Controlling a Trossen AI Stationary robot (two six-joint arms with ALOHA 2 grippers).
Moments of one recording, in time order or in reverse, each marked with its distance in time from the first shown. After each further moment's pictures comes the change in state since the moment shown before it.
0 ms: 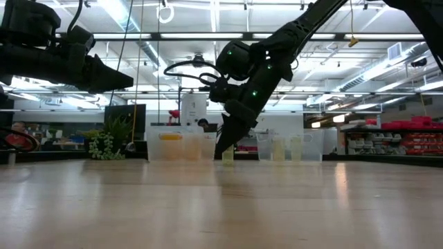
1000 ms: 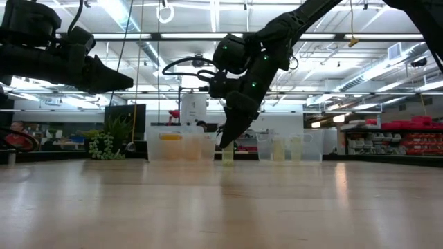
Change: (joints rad) left arm 0.000 0.000 0.000 -0.007 0.000 -0.002; right arm 0.000 0.000 0.103 -0.200 0.002 -0.009
